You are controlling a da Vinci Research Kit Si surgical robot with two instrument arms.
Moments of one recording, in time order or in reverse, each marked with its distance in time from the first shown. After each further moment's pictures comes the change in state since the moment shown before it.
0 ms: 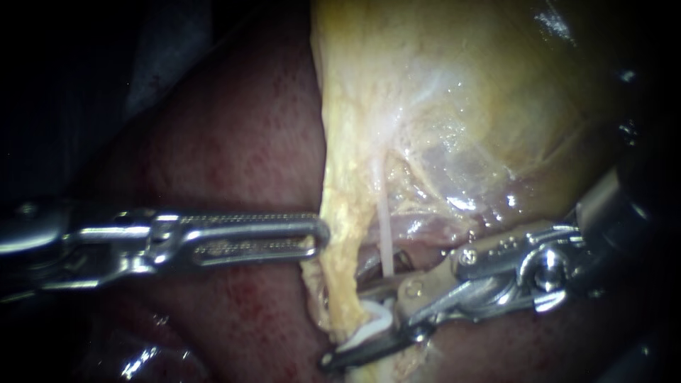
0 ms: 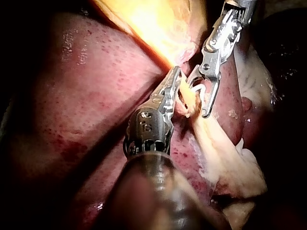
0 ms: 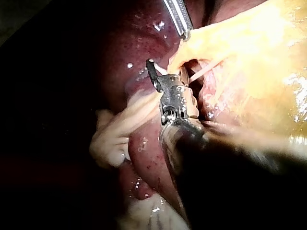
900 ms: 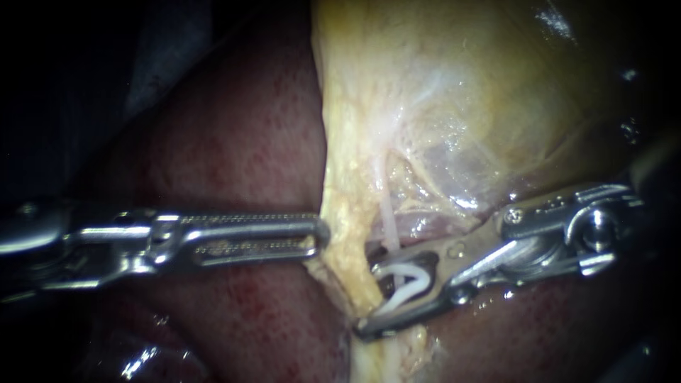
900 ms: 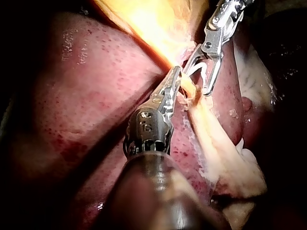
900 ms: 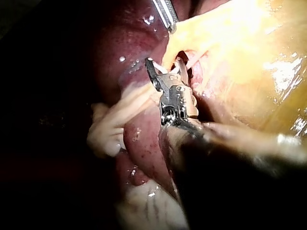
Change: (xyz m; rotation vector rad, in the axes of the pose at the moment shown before) right arm 0.001 0.000 -0.006 -0.042 0.043 0.027; left arm 0.000 0.000 0.000 -0.001 0.000 0.000
